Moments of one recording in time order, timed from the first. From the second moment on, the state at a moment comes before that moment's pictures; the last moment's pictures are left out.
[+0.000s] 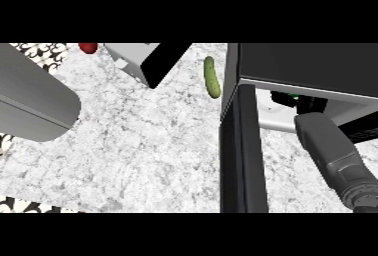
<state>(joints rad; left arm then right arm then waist) 0.79 0.45 -0.43 -1.95 0.41 0.05 -0.86 -0.92 -0.27 -0.25 -0.09 0.23 -0.94 -0.71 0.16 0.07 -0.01</state>
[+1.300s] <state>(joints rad) 0.73 0.44 -0.42 -1.91 0.39 0.05 -0.85 -0.97 -0.14 -0.15 -0.07 0.35 -0.72 -0.68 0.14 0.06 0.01</state>
